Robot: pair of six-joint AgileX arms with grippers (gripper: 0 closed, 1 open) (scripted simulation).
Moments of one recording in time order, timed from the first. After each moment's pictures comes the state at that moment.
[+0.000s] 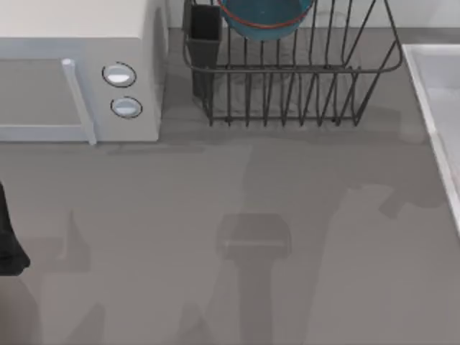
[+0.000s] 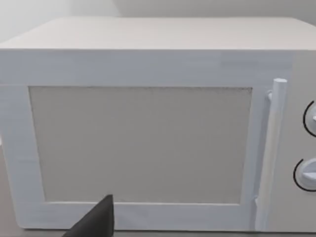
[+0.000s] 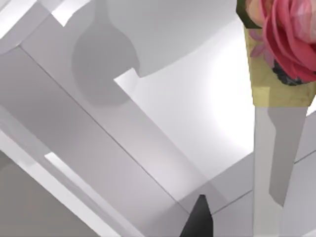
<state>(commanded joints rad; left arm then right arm) 0.00 0.00 0.00 0.00 0.00 0.00 -0.24 2.31 2.23 -1.55 0.00 -1.09</state>
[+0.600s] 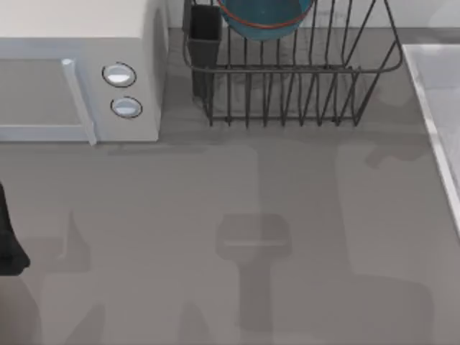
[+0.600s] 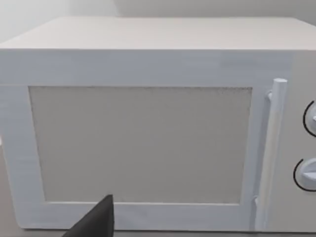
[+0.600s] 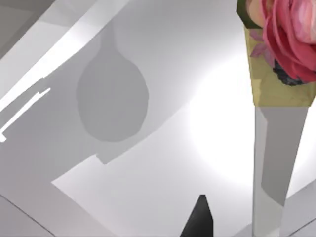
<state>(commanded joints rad) 0.00 0.00 0.00 0.00 0.00 0.00 -0.14 2.74 2.89 -1.71 0.02 -0.95</state>
